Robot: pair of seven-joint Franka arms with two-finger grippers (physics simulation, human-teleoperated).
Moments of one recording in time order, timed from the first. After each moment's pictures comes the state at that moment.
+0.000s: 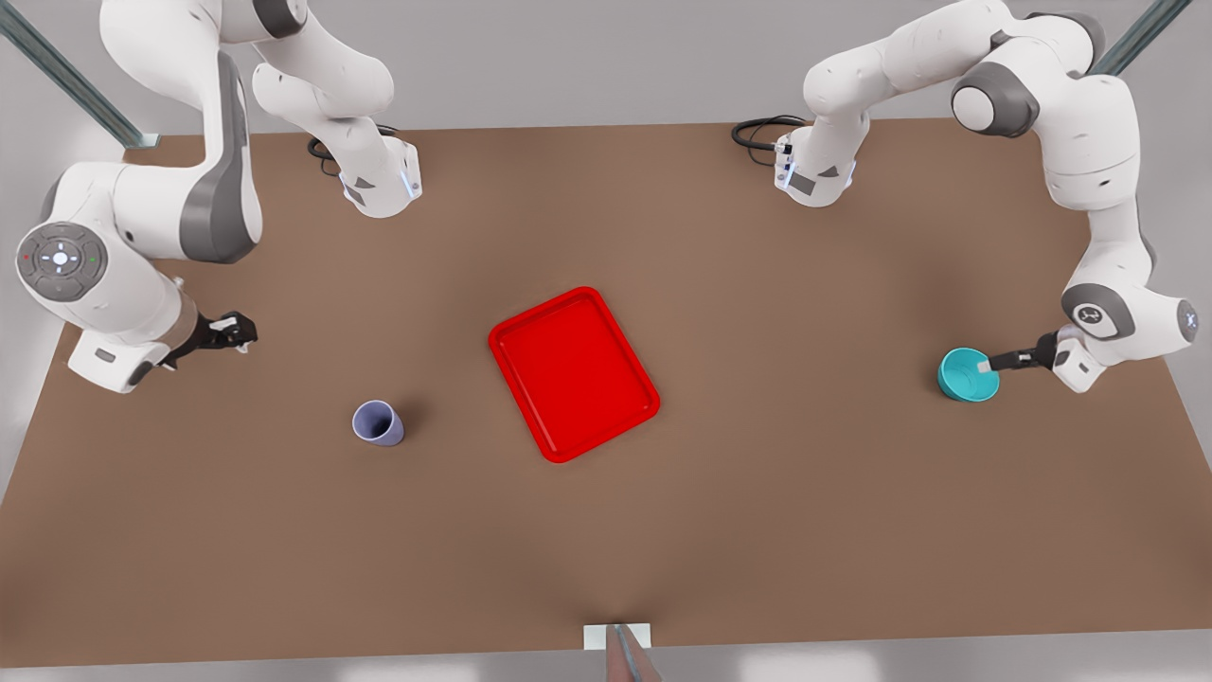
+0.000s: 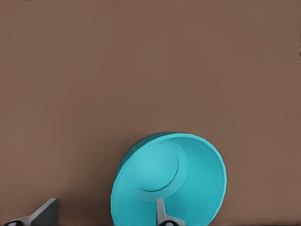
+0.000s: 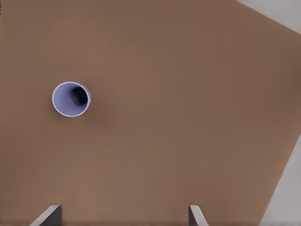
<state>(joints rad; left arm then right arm) 0.36 0.61 0.23 -1.81 -0.38 2.08 0.70 0.04 0.19 0.00 -1.45 -0.21 1.52 -0.29</state>
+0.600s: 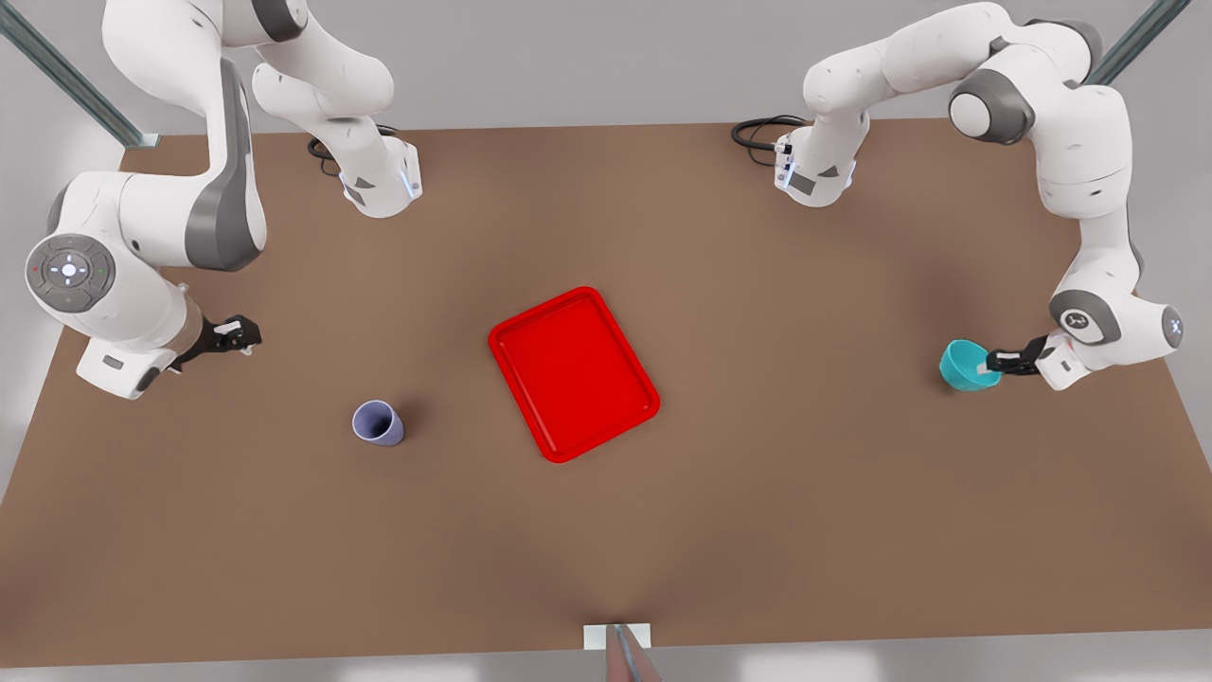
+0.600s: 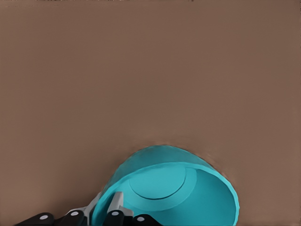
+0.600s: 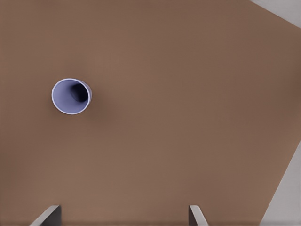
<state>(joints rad) 0.34 0.63 0.23 -1.81 -0.38 2.11 0.93 0.04 0.20 0.01 -1.45 -0.22 1.51 -0.29</state>
